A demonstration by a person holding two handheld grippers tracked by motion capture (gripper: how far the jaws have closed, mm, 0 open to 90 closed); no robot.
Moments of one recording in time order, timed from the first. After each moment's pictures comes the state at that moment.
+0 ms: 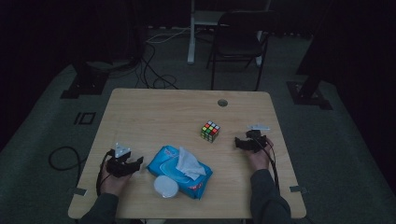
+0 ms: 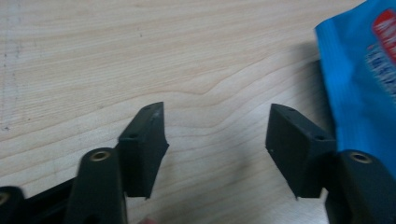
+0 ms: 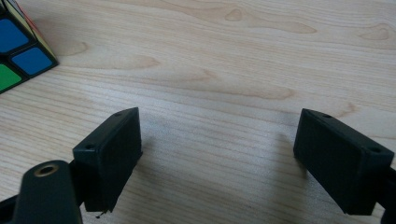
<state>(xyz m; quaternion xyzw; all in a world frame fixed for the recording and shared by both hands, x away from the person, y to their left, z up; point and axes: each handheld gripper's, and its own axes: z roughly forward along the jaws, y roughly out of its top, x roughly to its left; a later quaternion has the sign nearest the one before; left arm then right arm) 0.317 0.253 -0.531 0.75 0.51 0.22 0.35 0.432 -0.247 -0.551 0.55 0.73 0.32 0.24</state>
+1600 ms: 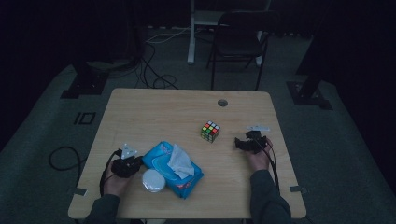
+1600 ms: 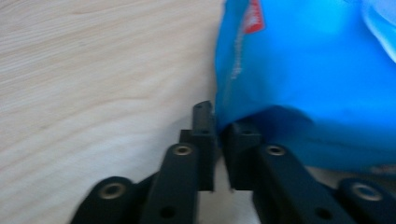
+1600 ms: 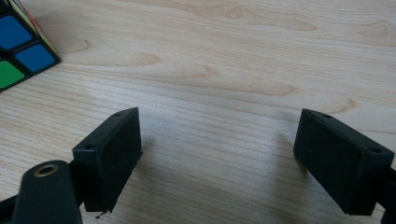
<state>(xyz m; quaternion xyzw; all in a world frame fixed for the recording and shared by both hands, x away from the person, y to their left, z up) 0.323 0.241 -0.530 0.80 0.45 0.19 0.34 0.430 -0.246 -0.551 0.55 0.73 0.32 0.24</state>
